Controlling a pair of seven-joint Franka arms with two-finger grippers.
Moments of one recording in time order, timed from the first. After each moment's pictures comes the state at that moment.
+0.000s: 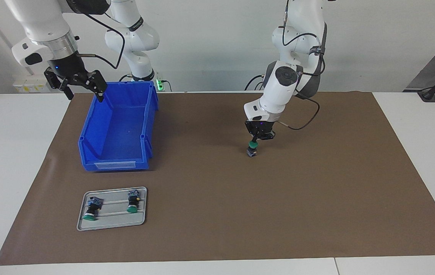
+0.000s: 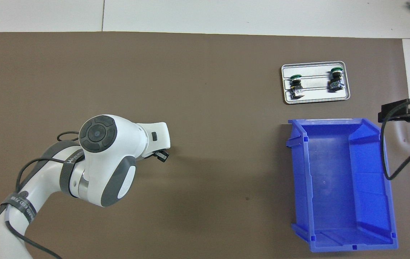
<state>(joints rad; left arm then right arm) -0.44 0.09 -0.07 -2.15 -0.16 2.30 0.24 0.02 -0.05 -0.03 -1.59 -0.03 1.57 0.12</state>
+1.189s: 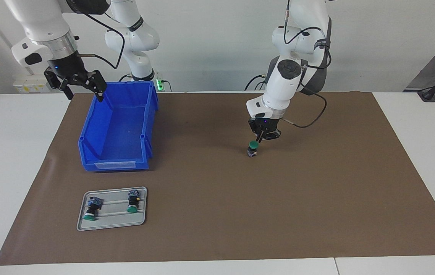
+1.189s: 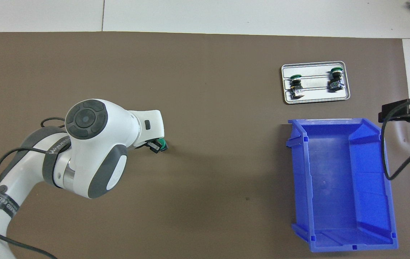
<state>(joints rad) -0.42 0.08 -0.04 -2.03 -0.09 2.16 0.23 0.02 -0.06 -0.03 -1.59 -0.03 1.57 0.12</state>
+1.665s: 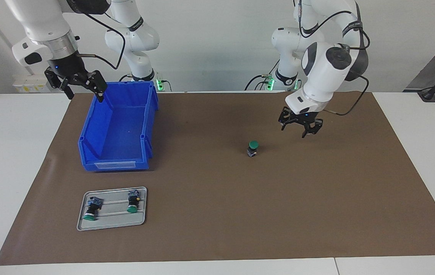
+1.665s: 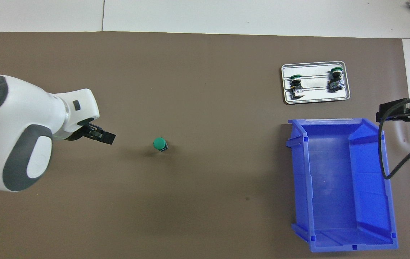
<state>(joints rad) -0.18 -0.03 -0.03 -1.99 -0.08 1.98 0.23 0.05 -0.05 -0.02 -1.59 -0.03 1.57 0.15</state>
